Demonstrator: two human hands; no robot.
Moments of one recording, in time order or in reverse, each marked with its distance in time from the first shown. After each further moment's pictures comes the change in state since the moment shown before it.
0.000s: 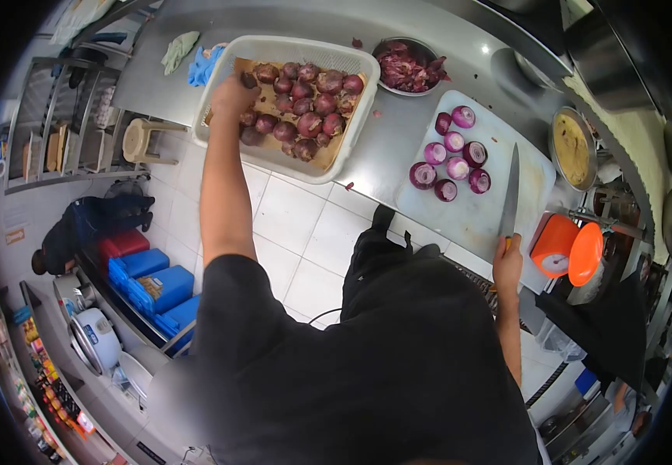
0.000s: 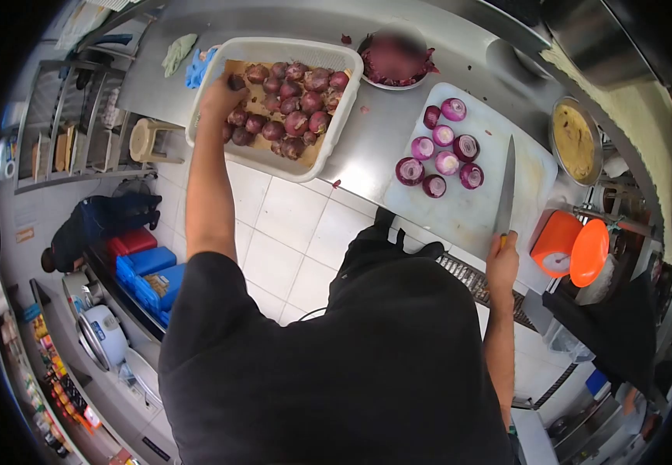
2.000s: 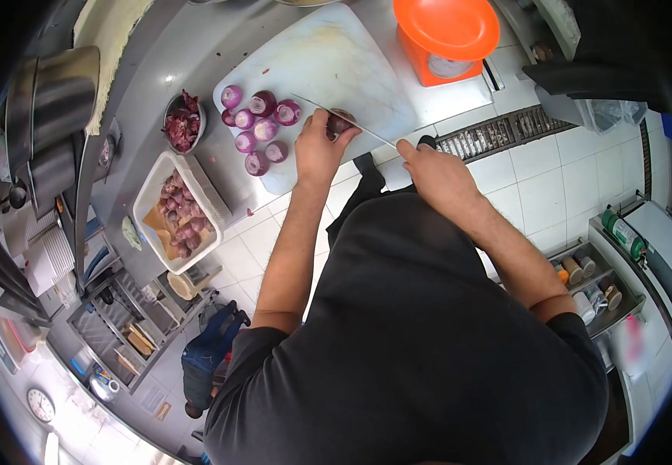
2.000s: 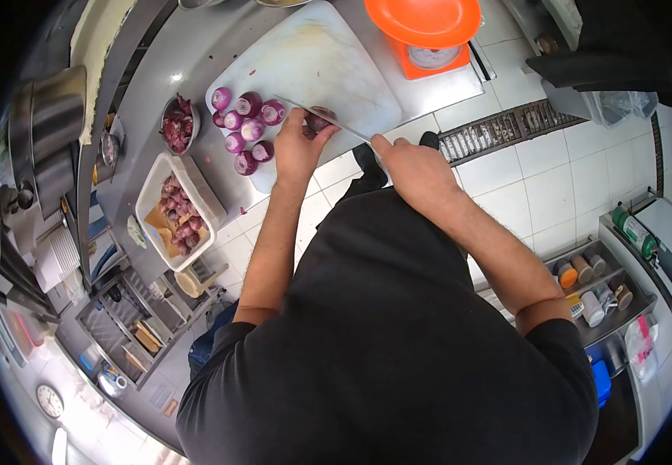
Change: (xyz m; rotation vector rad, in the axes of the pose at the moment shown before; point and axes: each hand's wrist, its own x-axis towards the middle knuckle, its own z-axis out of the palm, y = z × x) left_hand -0.367 0.457 0.096 -0.435 -0.414 0.776; right_hand -0.100 0.037 -0.103 0.145 -0.295 -0.043
